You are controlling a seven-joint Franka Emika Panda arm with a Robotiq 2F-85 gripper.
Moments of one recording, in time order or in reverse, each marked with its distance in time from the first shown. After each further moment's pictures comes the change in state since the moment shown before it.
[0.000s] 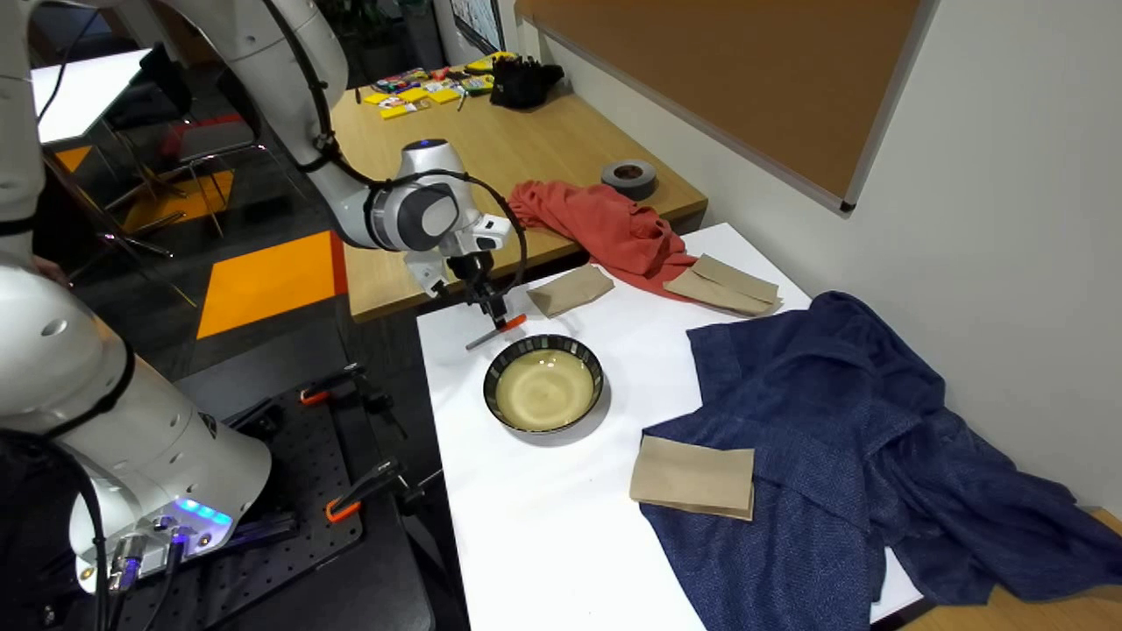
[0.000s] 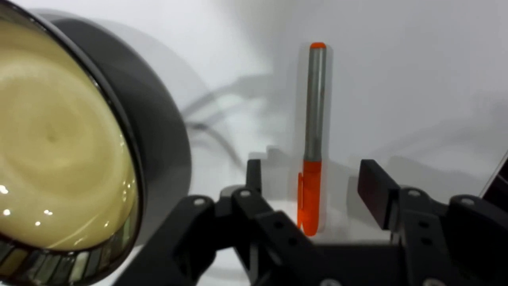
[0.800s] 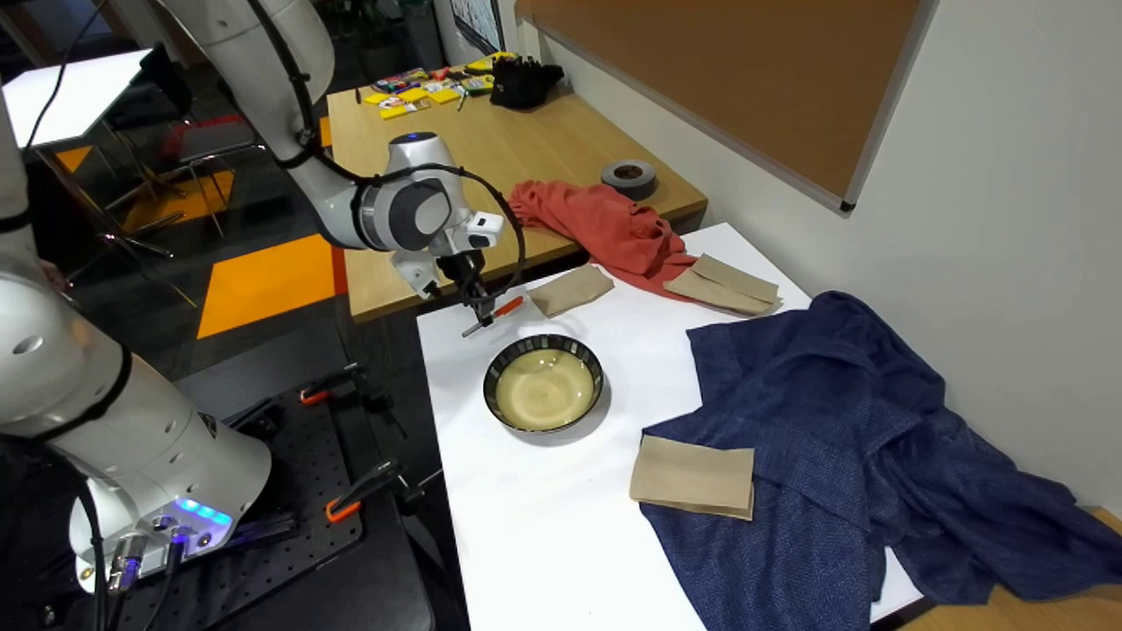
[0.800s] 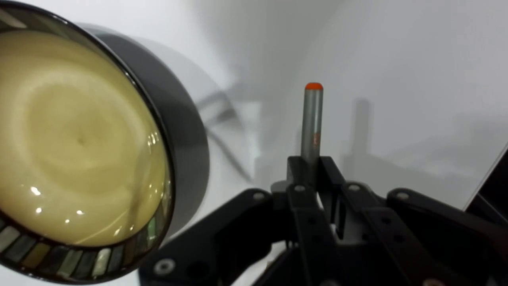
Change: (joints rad) arm -0.140 -0.096 0.092 -0.086 -0.141 -0.009 0.001
